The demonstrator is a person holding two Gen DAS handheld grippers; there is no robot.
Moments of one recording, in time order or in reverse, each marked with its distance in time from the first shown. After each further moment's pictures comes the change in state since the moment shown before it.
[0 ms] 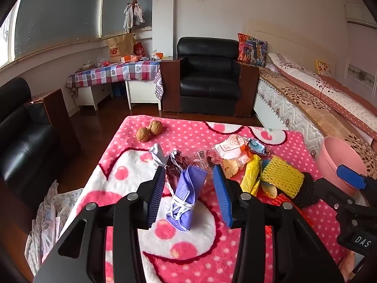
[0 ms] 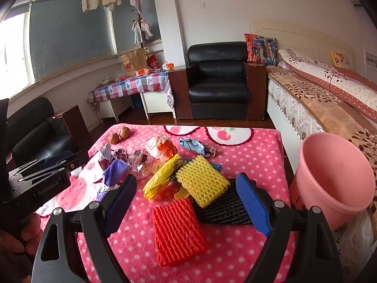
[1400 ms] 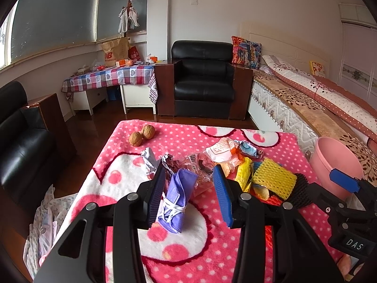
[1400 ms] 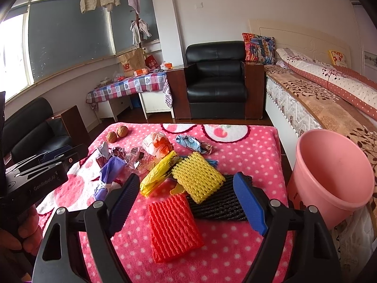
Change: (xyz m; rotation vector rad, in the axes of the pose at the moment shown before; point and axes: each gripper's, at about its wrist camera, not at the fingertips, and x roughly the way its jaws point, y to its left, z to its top) left arm -0.003 -0.012 0.002 0.014 -0.017 -0.030; right arm -0.001 -0.006 -0.006 0.017 0.004 -0.004
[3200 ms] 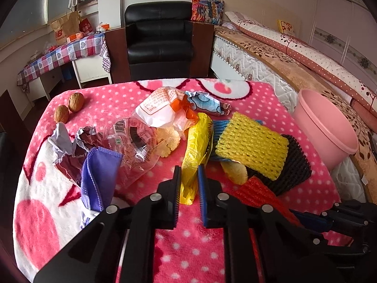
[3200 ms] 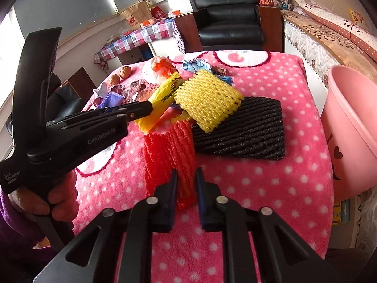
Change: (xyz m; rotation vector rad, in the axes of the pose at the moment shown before) left arm 0.098 -0.056 -0.023 0.127 0.240 -0.223; right arm 0.051 -0.016 -0.049 0.052 0.346 0.131
